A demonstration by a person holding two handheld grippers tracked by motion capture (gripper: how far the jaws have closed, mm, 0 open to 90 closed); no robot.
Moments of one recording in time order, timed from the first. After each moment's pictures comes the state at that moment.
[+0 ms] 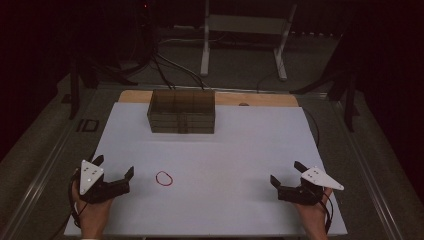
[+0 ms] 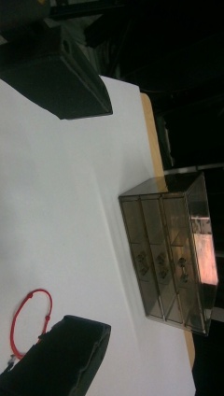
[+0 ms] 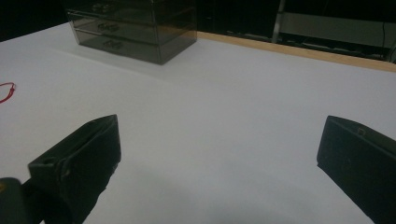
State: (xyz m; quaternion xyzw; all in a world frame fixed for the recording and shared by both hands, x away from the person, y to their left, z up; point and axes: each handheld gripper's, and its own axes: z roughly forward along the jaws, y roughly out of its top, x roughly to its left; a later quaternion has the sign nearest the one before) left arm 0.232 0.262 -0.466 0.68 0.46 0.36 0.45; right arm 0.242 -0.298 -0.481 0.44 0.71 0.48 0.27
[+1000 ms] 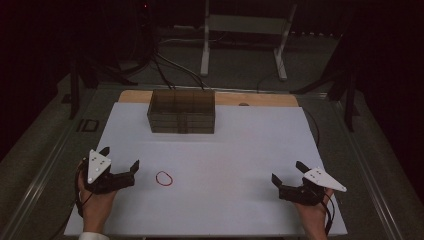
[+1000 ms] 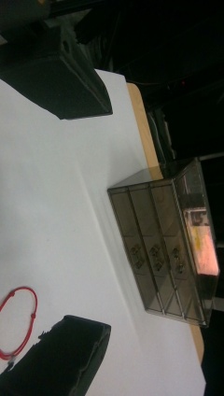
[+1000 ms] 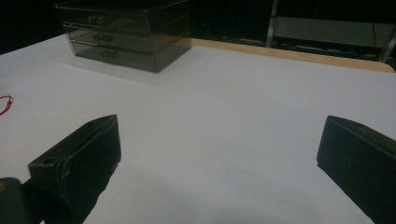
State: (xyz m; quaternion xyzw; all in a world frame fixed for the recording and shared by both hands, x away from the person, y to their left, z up) left arm 0.252 0.250 -0.449 0.70 0.44 0.35 0.43; right arm 0.240 -0.300 -0.480 0.45 0.69 0.49 0.28
